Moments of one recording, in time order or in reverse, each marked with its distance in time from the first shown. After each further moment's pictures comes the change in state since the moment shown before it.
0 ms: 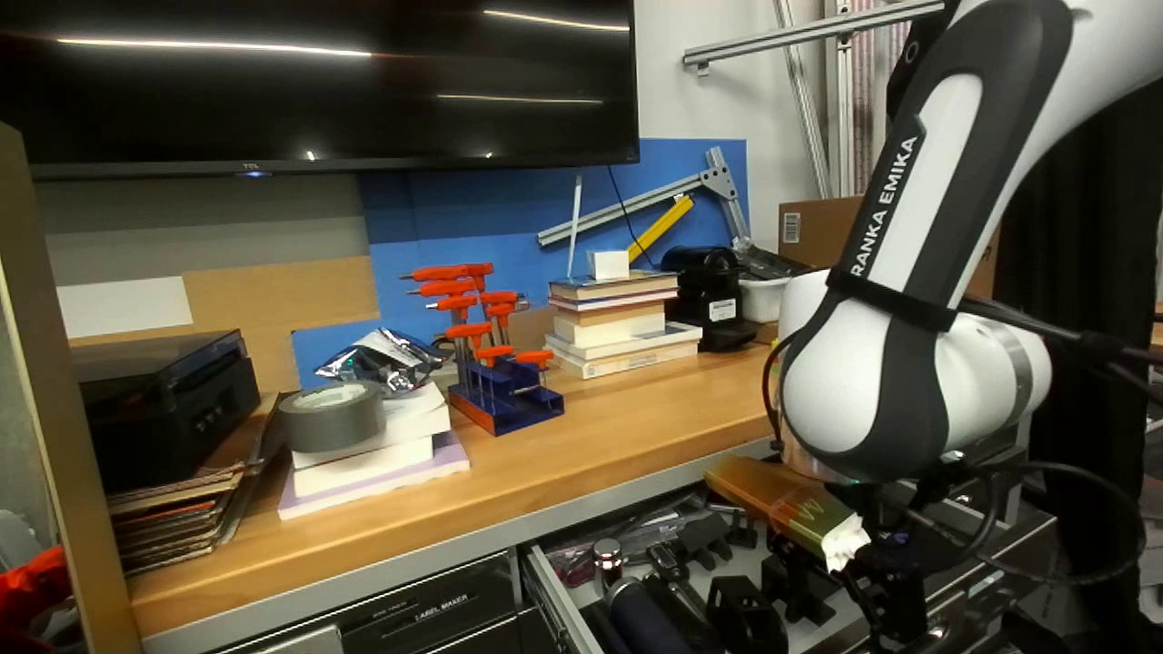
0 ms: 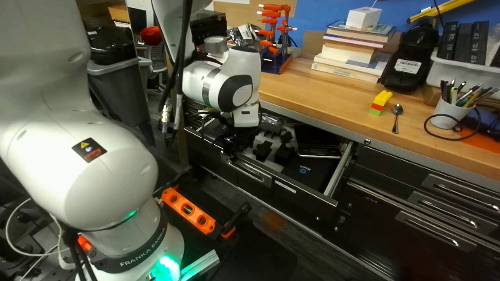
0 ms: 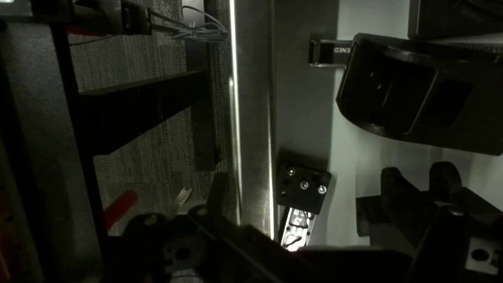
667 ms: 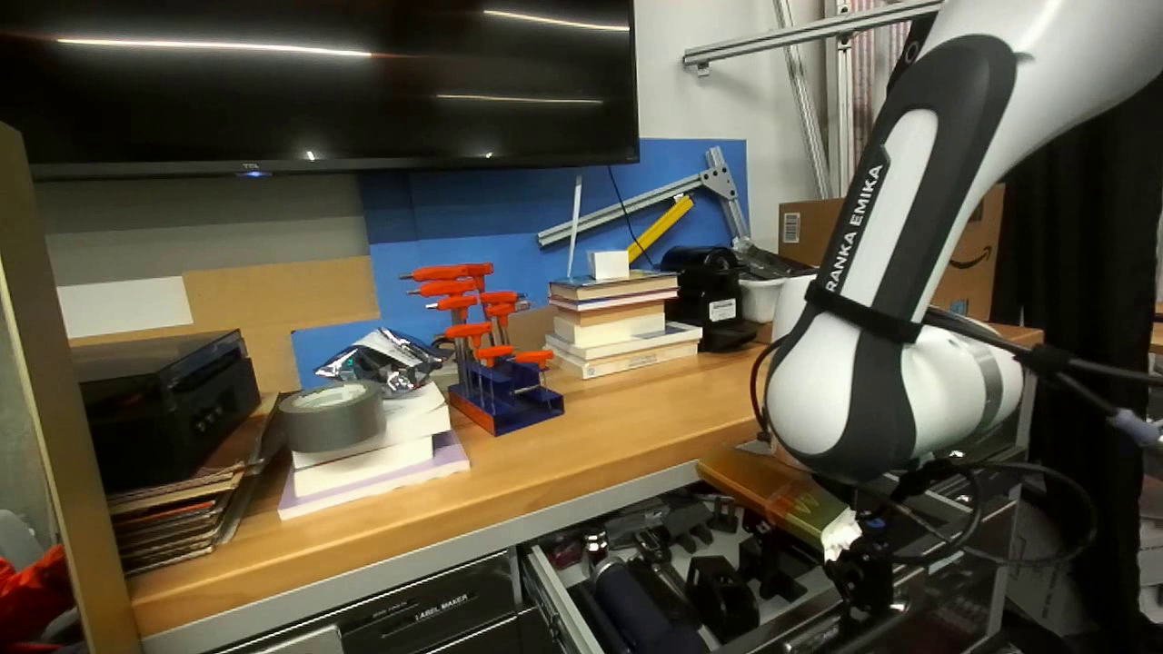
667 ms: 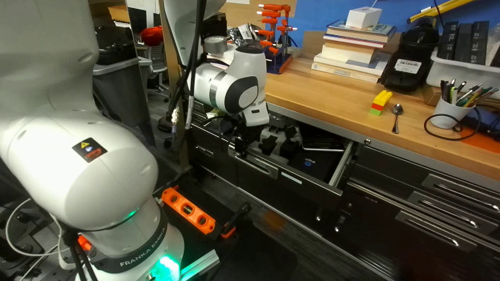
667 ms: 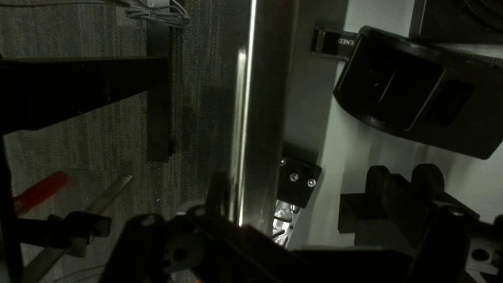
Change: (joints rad) arm 0.003 0.067 -0.021 0.061 0.007 0.098 -0.150
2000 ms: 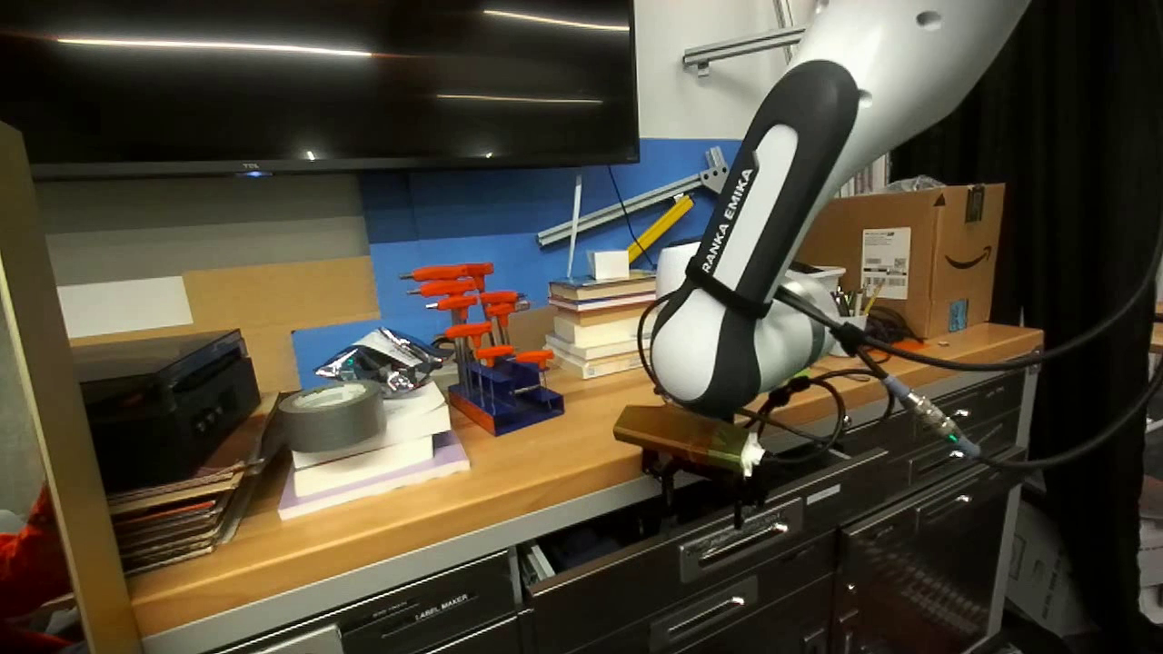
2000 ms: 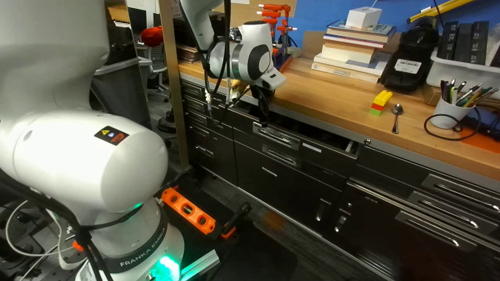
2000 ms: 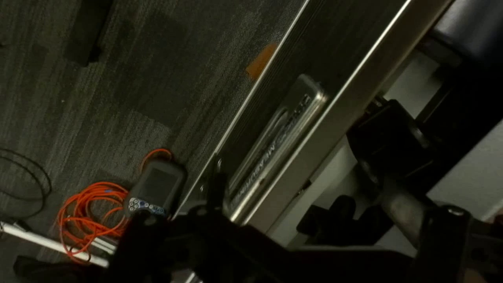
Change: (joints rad) arm 0.252 0.126 -0.190 0.366 -0.151 -0.179 -0.237
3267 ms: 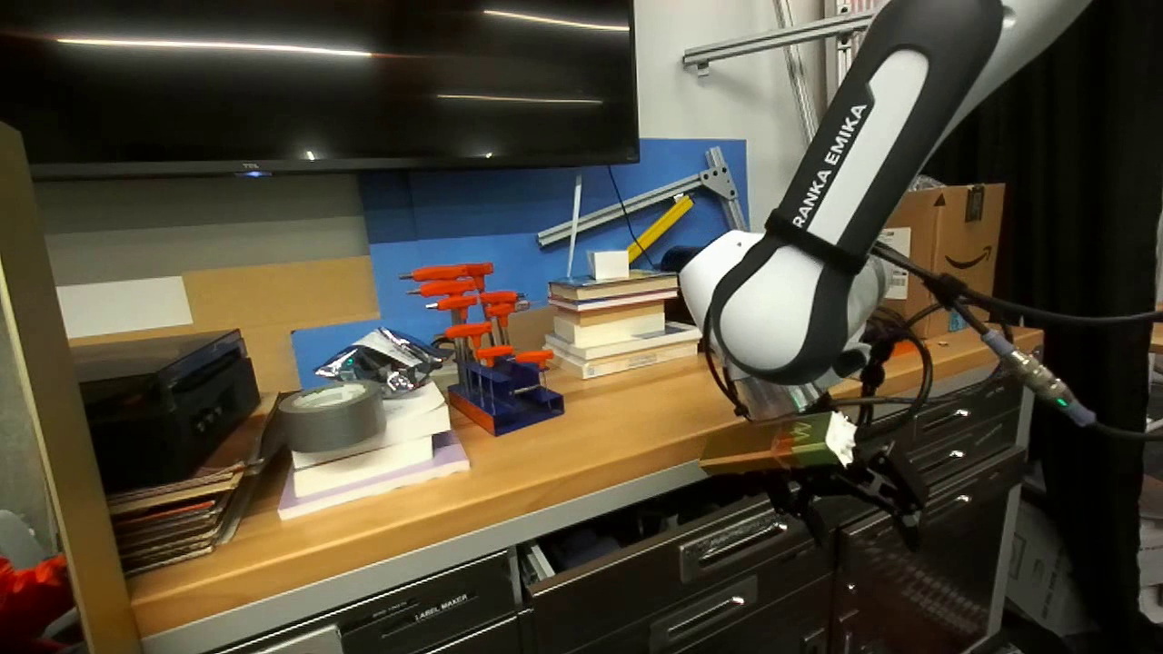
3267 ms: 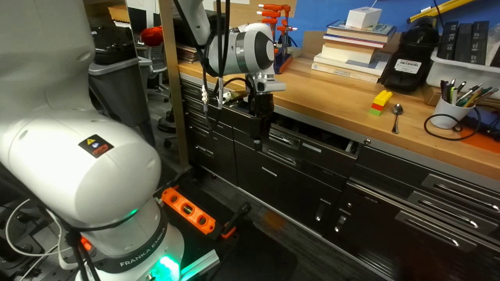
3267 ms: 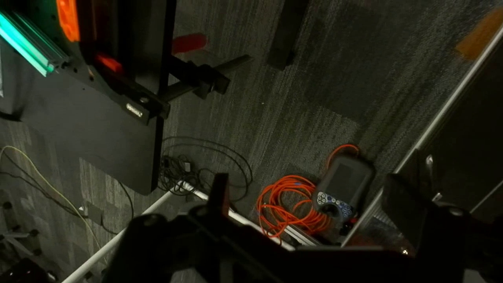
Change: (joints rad) arm -0.192 -0.148 0.122 -0.102 -0.254 -0.545 0.316
